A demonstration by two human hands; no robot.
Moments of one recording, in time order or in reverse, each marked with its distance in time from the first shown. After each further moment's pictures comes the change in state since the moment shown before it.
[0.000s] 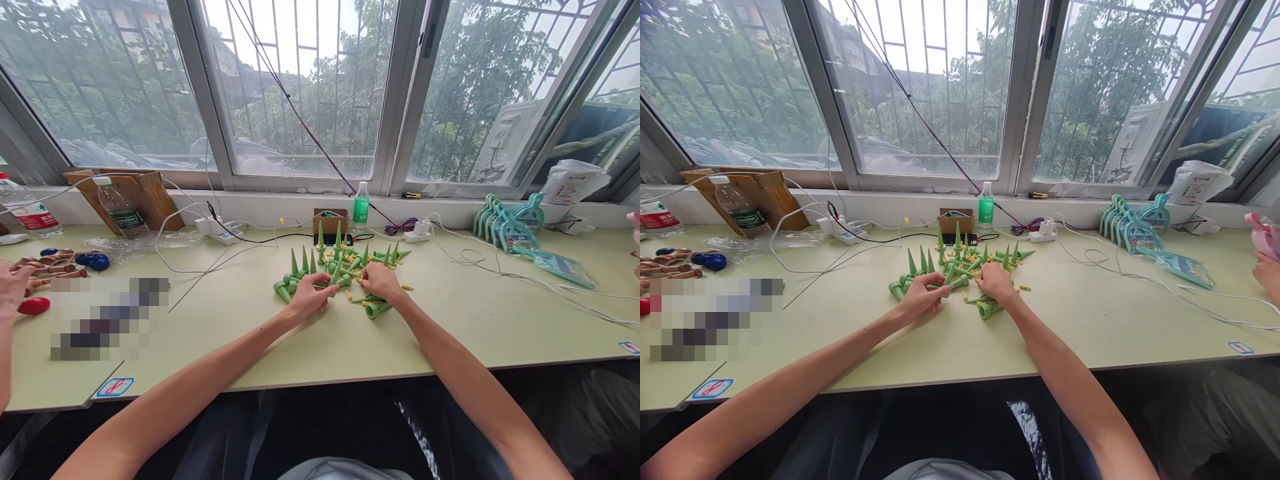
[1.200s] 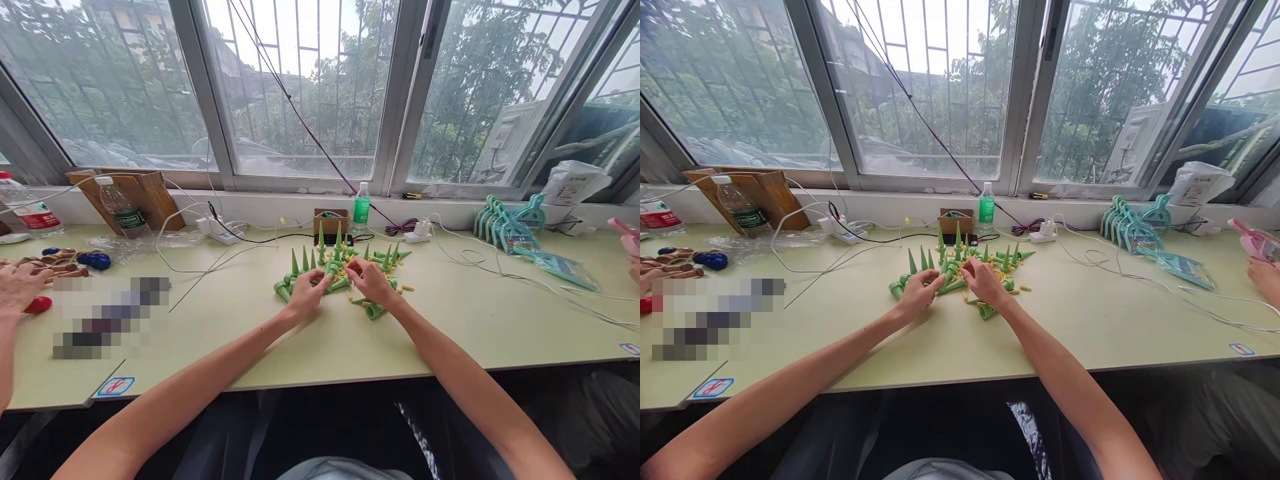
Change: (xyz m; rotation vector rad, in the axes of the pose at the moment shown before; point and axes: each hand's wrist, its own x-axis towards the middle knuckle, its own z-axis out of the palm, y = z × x) left_hand 0.004 0.001 -0.002 0.064 0.165 0.091; right_hand -0.008 -0.013 0.009 0.697 0.312 -0.454
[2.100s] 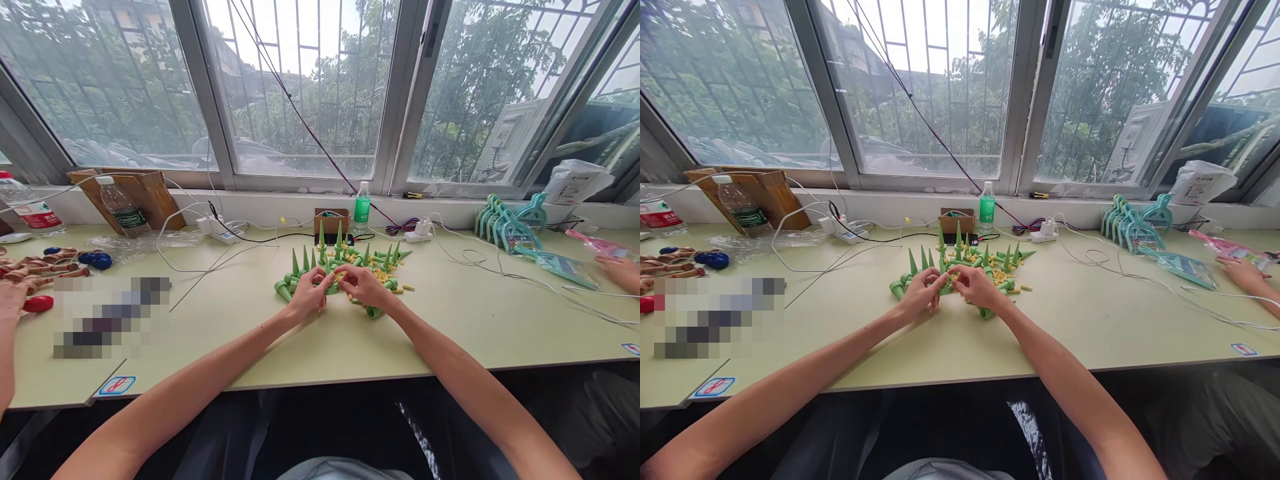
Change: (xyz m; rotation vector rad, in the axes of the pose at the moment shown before) left_hand -0.001 -0.003 0.002 -0.132 -0.119 -0.024; right_hand -0.005 -0.007 0.008 0.185 -0.221 -0.060
